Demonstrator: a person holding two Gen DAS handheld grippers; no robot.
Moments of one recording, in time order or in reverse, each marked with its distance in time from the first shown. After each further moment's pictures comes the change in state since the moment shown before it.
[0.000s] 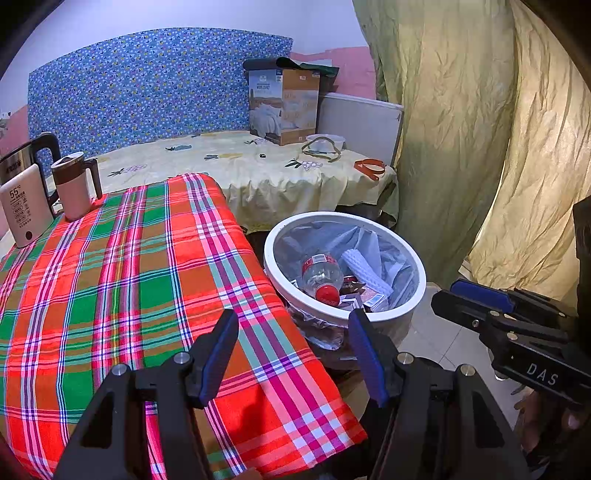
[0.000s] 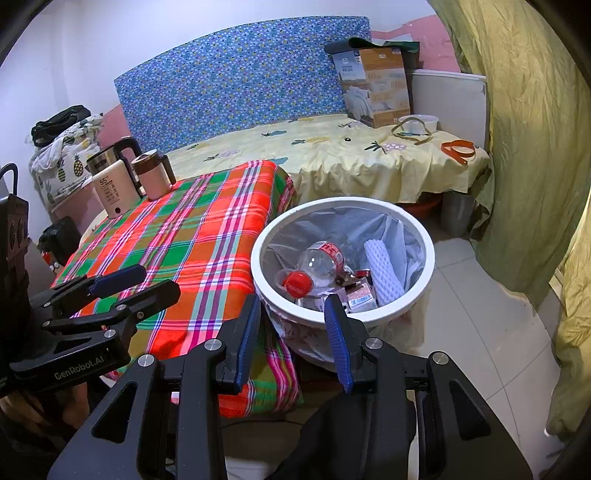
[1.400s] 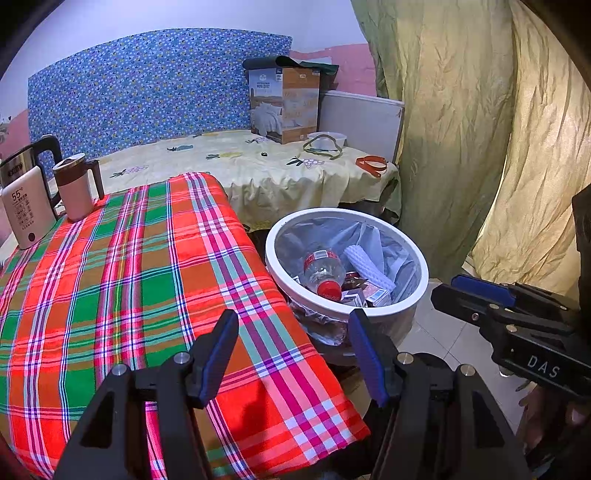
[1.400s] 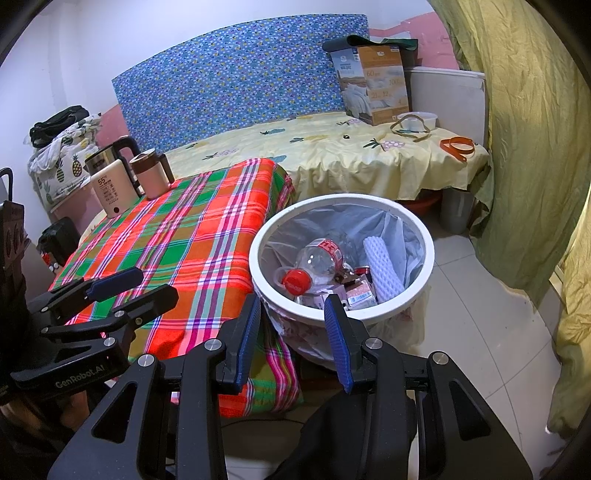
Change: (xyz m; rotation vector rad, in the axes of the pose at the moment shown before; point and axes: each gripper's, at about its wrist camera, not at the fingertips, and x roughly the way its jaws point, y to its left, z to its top) left arm 0.000 0.001 -0.005 0.010 0.007 0.016; right arm 0.002 0.000 -0.002 0.008 0.007 -0.003
